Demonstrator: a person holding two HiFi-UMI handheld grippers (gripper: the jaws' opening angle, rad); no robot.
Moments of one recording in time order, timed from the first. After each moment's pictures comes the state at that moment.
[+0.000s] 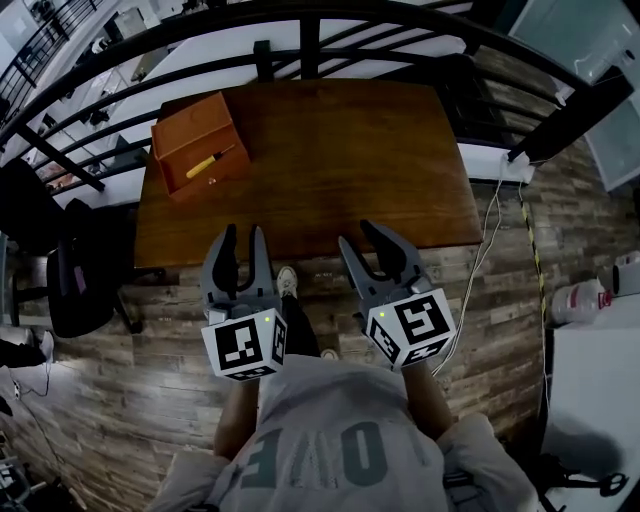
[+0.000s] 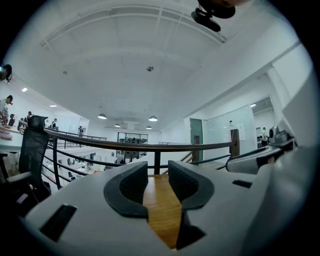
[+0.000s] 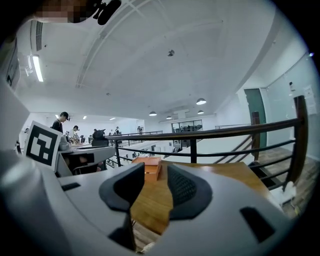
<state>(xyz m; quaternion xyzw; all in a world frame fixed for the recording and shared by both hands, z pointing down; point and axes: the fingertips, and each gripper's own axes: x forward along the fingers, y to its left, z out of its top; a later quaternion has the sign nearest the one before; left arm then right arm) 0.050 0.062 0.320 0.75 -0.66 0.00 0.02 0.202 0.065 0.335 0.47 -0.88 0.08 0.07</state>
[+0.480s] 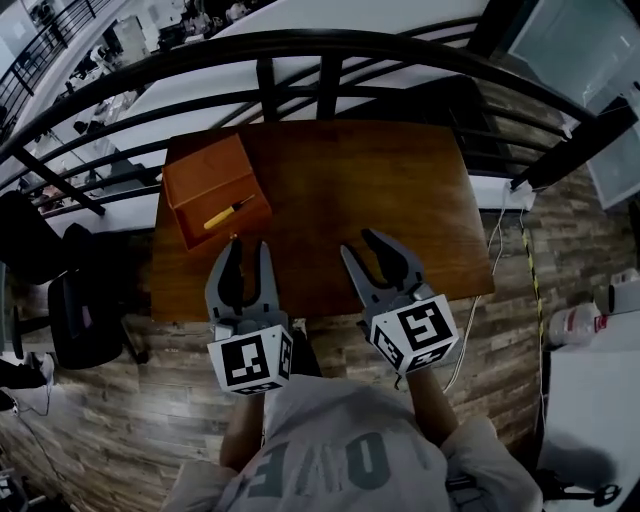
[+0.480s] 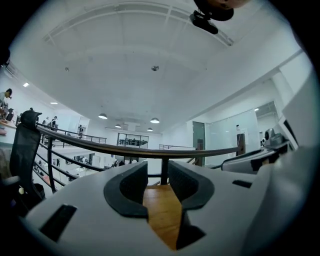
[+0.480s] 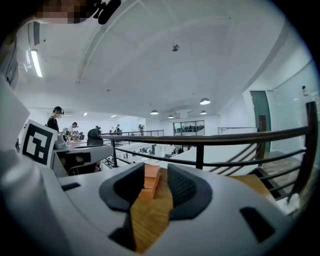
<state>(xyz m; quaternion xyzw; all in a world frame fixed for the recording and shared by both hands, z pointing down) -0.005 -0.043 0.295 0.75 -0.66 -0.02 0.03 0.143 -0.050 0.311 0.46 -0.88 0.07 0.08</state>
